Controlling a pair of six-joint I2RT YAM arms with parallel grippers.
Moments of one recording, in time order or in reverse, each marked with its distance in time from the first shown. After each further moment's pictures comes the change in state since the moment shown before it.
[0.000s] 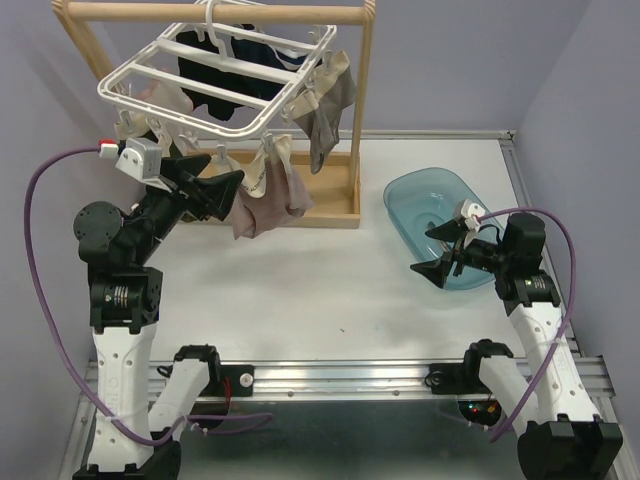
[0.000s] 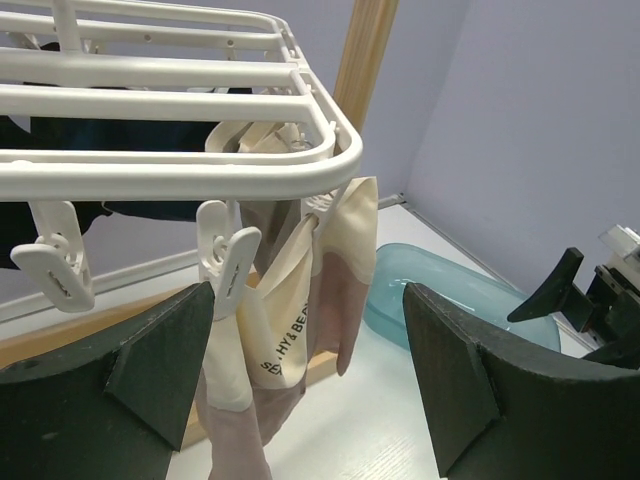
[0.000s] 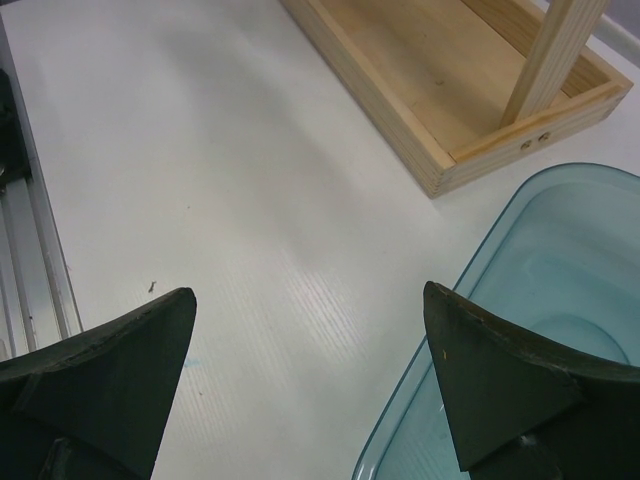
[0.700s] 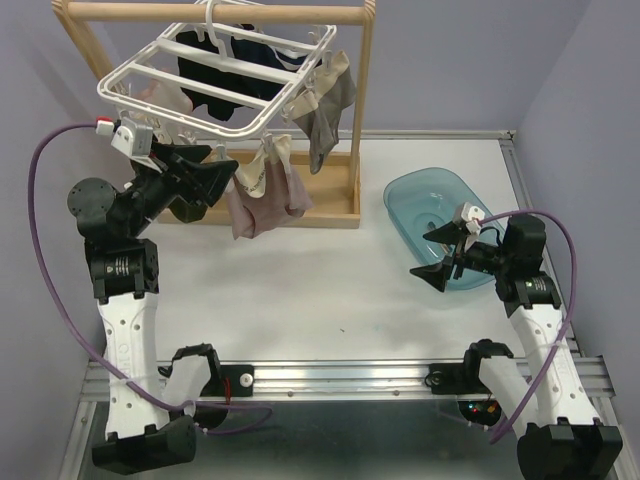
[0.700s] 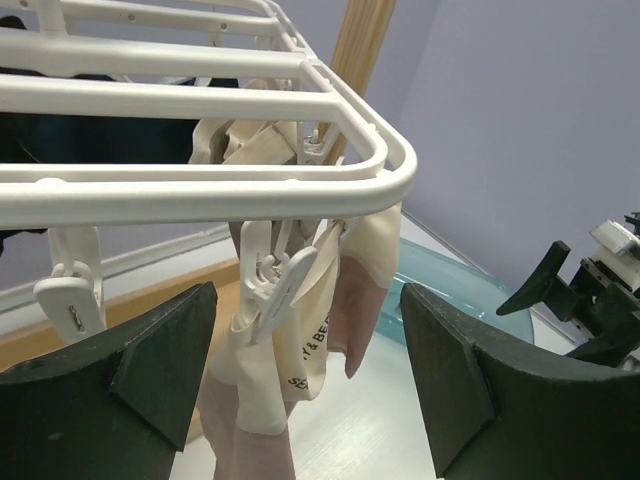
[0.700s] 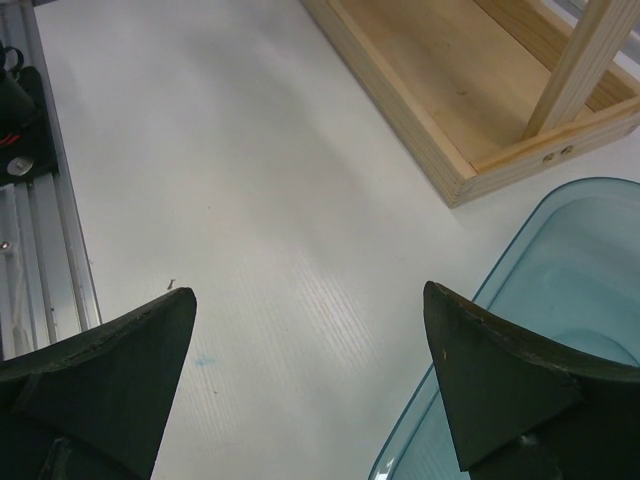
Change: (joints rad) left arm 0.178 0.085 0.000 0.133 0.254 -0.114; right arm 0.000 -0.013 0.000 -0.022 -0.047 -0.012
